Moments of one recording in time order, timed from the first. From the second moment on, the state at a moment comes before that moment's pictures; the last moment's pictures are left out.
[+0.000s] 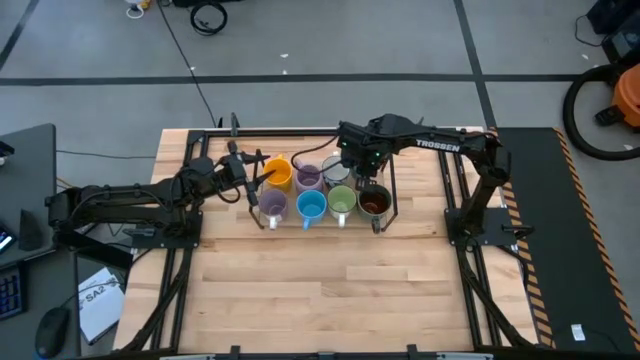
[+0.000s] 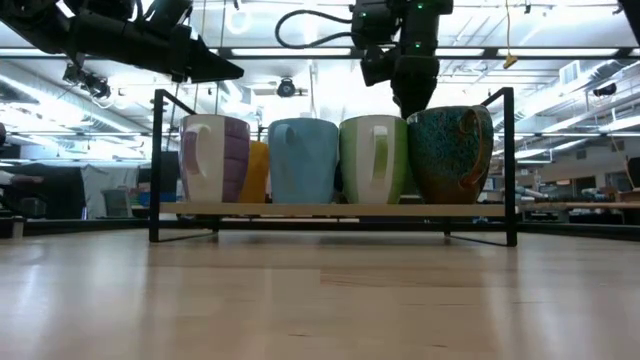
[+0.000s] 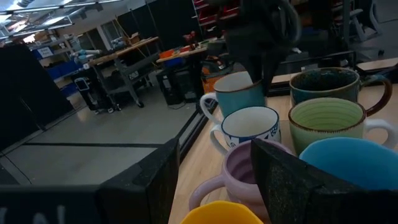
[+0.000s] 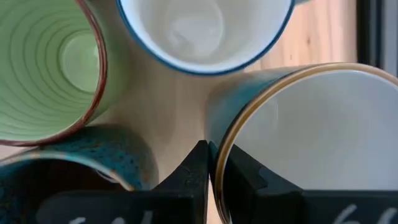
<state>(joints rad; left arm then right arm) 0.28 0.83 0.40 0.39 -0.18 0.29 -0.33 1.75 1.63 -1.24 0.08 -0.13</state>
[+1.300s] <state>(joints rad) 0.28 0.83 0.40 0.40 -0.18 0.30 -0.32 1.71 1.55 -1.24 -0.05 -0.10</state>
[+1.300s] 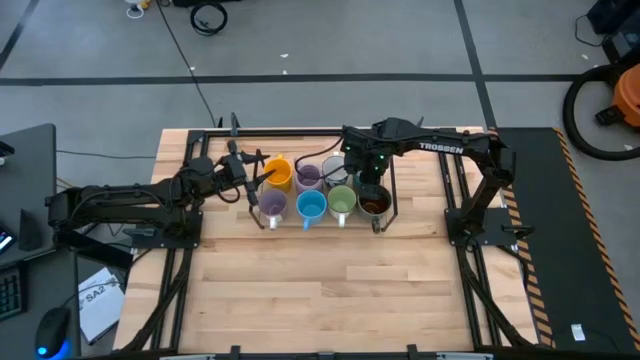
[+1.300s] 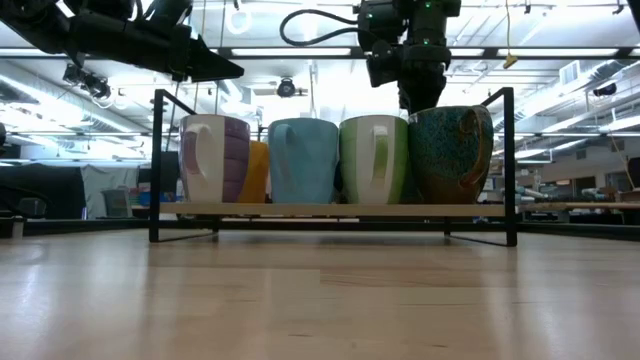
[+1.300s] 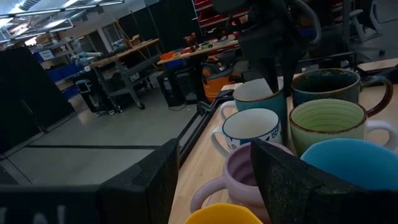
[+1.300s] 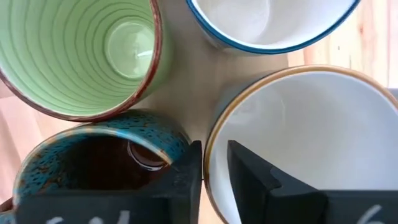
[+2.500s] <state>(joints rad) 0.28 0.83 0.40 0.43 -0.18 0.33 -0.32 1.71 1.66 -1.31 -0.06 -0.16</state>
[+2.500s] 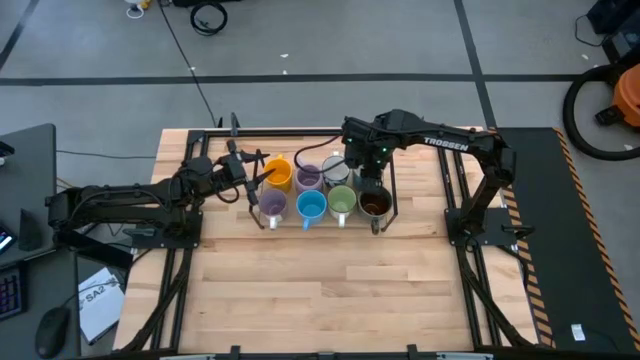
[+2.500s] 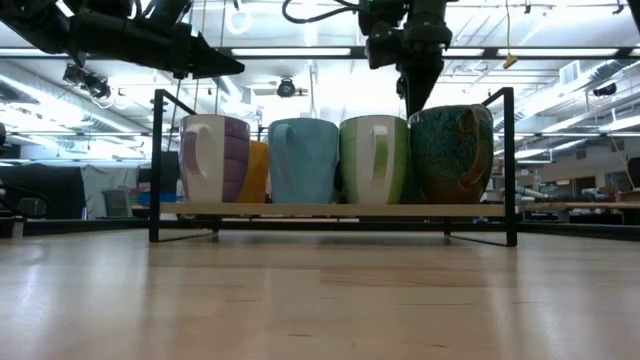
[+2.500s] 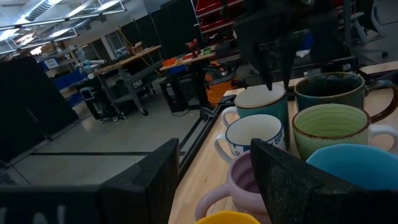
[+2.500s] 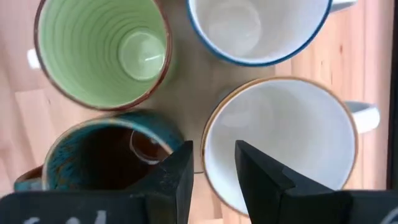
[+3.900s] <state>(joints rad) 0.27 0.83 0.40 0.43 -0.18 0.29 -0.40 1.72 1.57 -1.28 -0.11 -0.26</state>
